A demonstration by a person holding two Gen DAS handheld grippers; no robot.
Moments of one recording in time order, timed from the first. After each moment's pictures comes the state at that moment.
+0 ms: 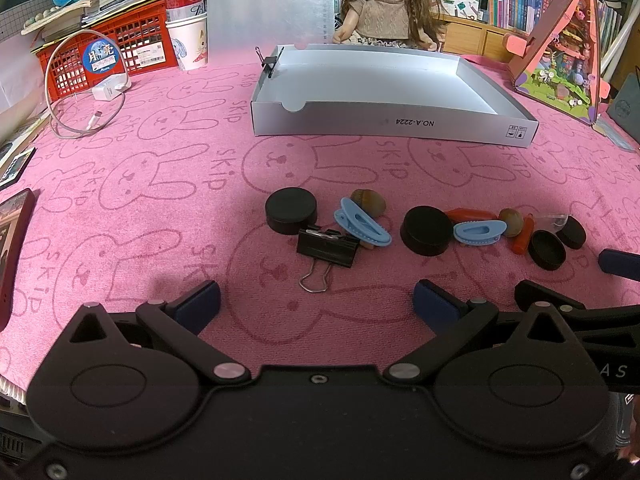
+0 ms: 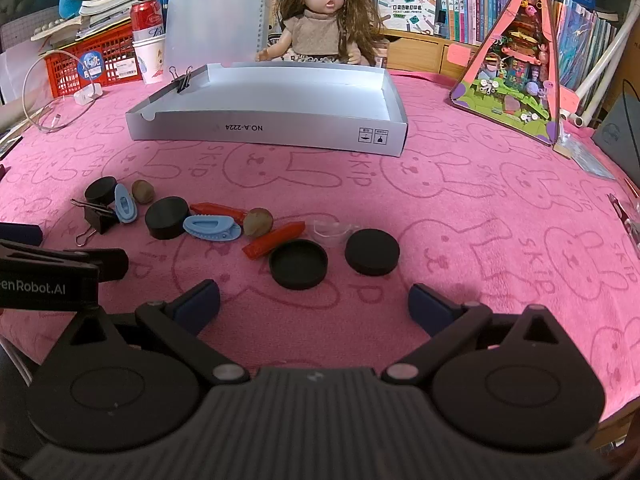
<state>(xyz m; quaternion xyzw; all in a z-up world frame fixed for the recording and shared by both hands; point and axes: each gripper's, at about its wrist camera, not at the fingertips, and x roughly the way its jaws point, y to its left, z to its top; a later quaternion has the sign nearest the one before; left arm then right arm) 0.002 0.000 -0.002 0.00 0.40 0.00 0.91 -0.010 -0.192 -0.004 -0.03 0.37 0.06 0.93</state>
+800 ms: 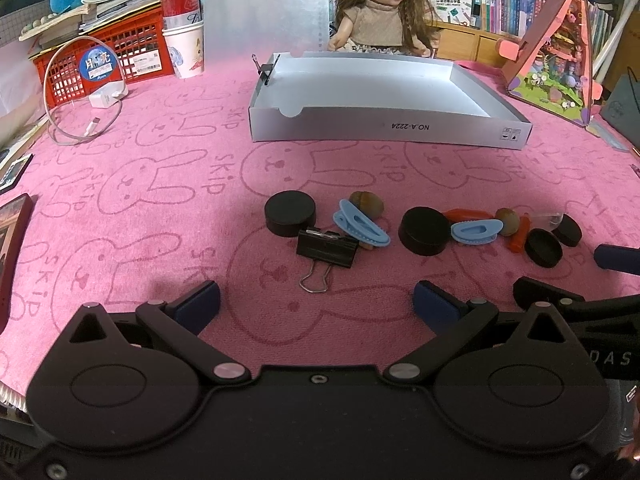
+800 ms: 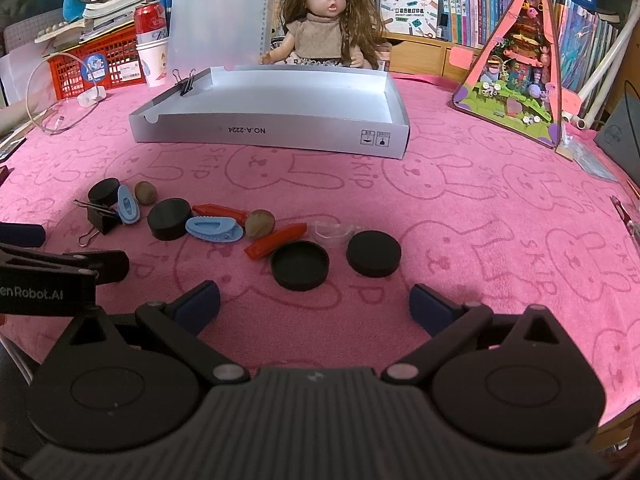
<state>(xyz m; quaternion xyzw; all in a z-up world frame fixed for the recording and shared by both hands) -0.005 0.001 -0.004 0.01 0.39 -0.01 0.92 -0.011 -0.191 -0.005 -0.02 0.36 0.06 0.93</state>
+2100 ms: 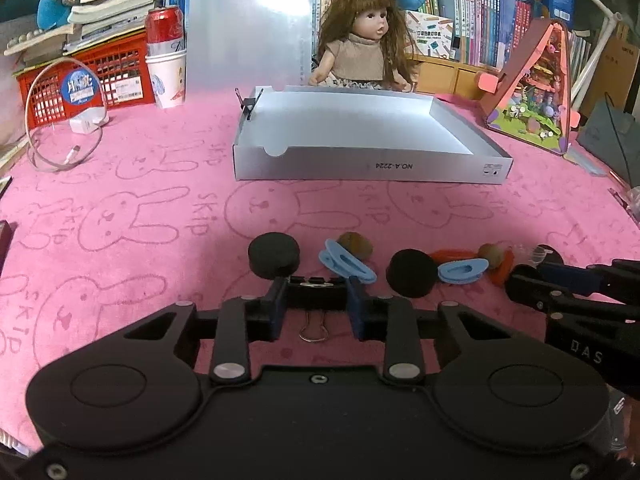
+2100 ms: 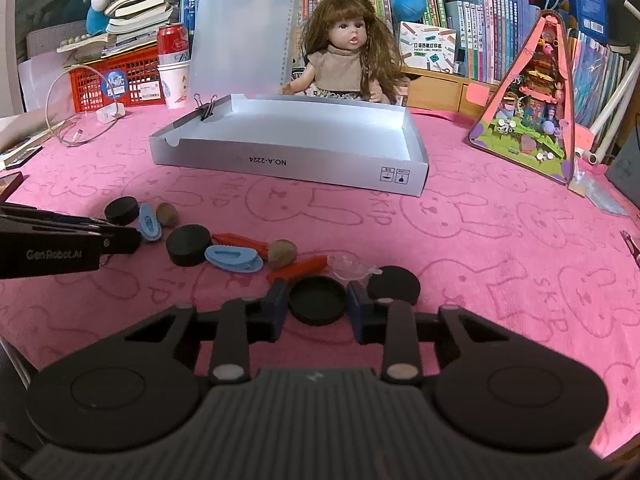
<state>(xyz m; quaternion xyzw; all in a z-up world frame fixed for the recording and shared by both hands) 0.004 0.010 0.003 -0.01 0.35 -0.05 0.94 -0.013 -0.182 -0.001 -0.04 0.32 0.08 0.94</state>
